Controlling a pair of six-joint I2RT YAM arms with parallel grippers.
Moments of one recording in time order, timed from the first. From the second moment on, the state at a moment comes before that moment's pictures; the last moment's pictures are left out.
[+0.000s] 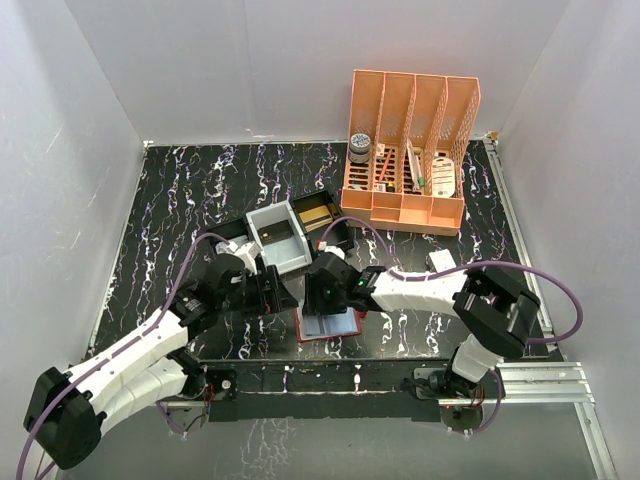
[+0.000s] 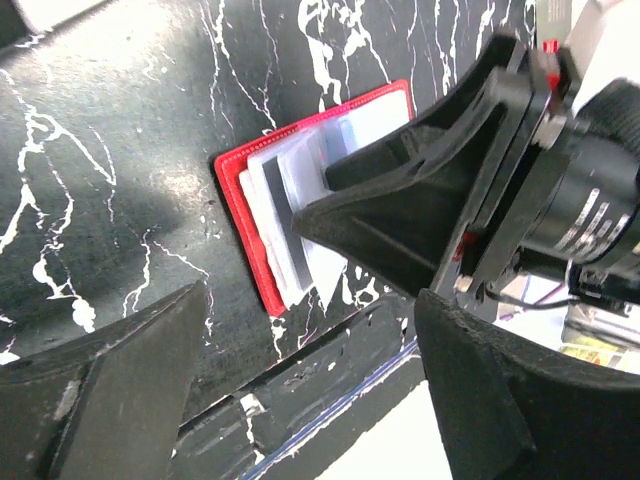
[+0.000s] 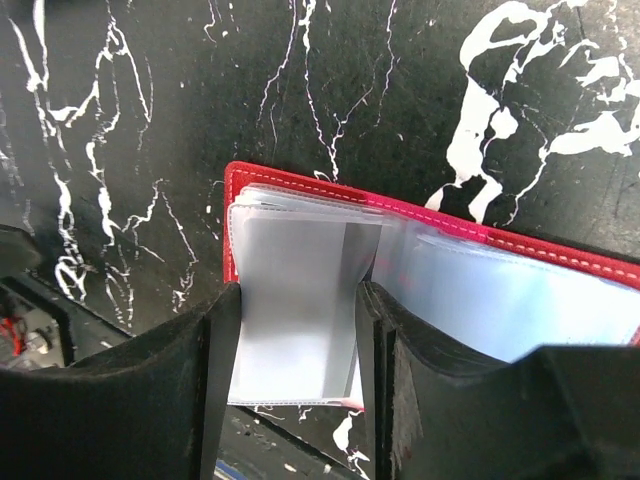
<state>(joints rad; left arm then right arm) -0.65 0.85 0.47 -0.34 0.23 -0.79 1.02 1.62 0.87 -0.21 0.04 0.84</state>
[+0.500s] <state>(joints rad) -0.69 0.99 0.39 -0.14 0.42 -0.81 0.96 1.60 0.80 -0.08 -0.07 0.89</state>
